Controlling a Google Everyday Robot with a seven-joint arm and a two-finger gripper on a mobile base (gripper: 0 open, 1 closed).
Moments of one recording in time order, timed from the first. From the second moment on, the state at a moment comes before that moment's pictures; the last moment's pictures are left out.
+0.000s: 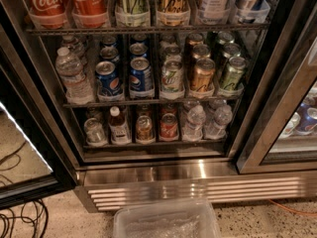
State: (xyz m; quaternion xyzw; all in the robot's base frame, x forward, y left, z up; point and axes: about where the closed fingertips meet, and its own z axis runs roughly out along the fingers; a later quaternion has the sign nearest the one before) arm 0.612 -0.207 1.165 -0.19 0.68 0.04 0.71
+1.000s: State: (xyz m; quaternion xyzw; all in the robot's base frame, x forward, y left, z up) arm 0.565 -0.232 1.126 -0.21 0.72 0.08 0.66
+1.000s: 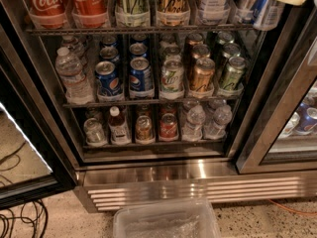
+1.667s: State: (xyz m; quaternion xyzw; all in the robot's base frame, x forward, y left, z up) arm 0.530 -0.182 1.121 -0.25 0.73 0.12 0.63
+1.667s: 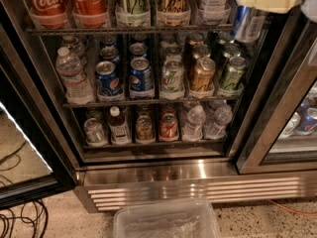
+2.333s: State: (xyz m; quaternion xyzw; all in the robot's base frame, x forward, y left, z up) arm 0.486 -0.134 1.112 -0.31 0.74 0.18 0.57
